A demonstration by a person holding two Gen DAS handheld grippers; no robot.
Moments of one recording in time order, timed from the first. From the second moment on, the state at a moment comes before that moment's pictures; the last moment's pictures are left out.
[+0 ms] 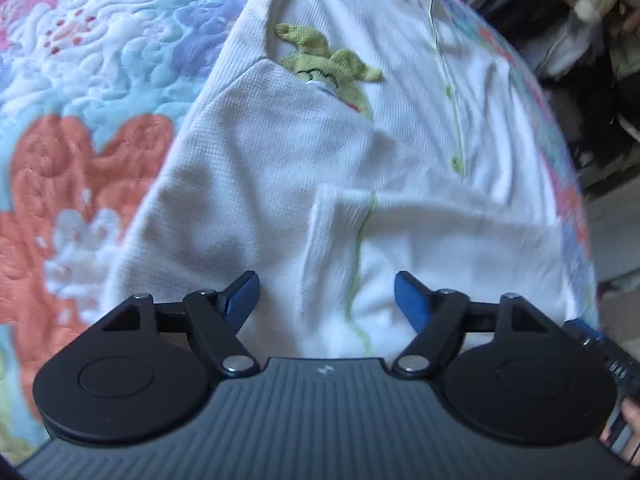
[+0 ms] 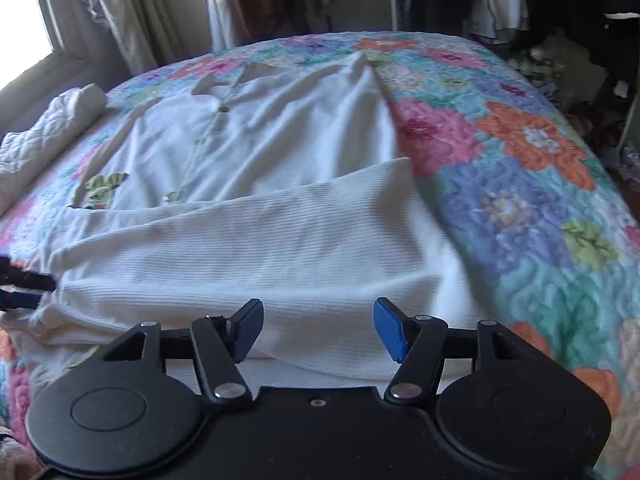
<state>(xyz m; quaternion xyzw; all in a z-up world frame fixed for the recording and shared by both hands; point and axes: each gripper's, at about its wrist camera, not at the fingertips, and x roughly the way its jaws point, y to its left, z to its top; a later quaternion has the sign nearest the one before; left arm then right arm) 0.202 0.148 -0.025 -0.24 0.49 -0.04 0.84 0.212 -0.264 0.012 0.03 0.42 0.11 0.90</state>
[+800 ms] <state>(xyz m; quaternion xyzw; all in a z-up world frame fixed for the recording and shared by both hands) 0.180 0.136 0.003 -0.12 0.45 0.04 0.88 0.236 -0.251 -0.023 -0.11 0.45 0.03 0.89</state>
